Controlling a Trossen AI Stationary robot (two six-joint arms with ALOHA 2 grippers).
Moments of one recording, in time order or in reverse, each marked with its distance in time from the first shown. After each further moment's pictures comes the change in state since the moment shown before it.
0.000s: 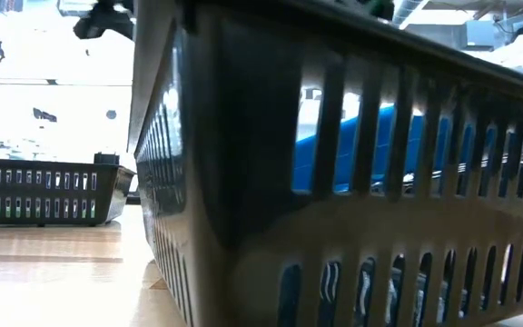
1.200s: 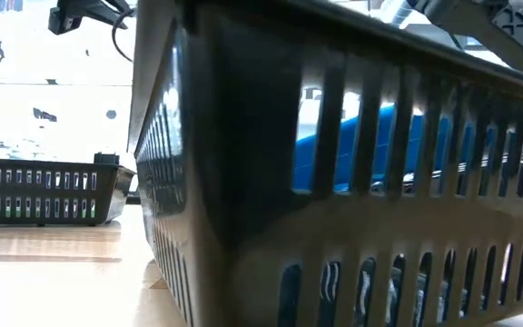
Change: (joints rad) left arm -0.123 -0.298 -0.157 0.084 -0.135 0.038; right arm 0.410 0.709 0.612 -0.233 0.326 -0.175
